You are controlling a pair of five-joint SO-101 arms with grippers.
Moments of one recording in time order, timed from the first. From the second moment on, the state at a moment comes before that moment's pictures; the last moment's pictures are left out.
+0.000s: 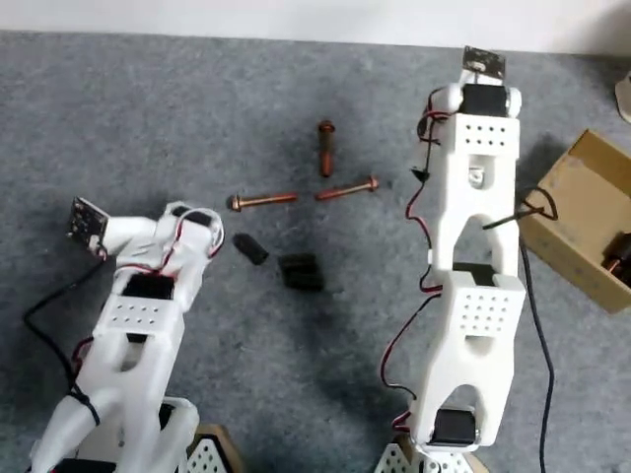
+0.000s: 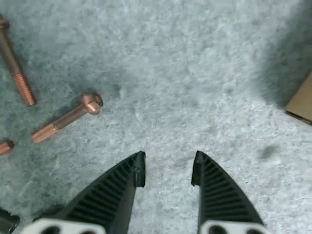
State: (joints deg) left arm -2.1 -36.3 64.1 18.6 78.6; right arm -0.4 39.1 -55.4 99.7 -10.6
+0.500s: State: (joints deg) left arm 1.8 -30.4 44.9 40.0 95.7; right arm -1.8 39.1 -55.3 99.6 -10.6
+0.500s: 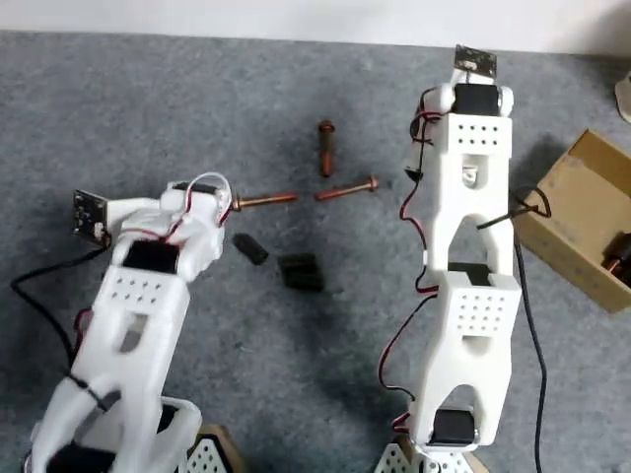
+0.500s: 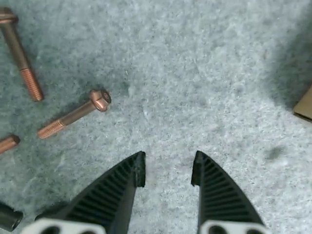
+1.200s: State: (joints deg) left arm 10.3 3.4 18.4 51.7 103.3; right arm -1.8 46.1 -55.3 96.6 -8.8
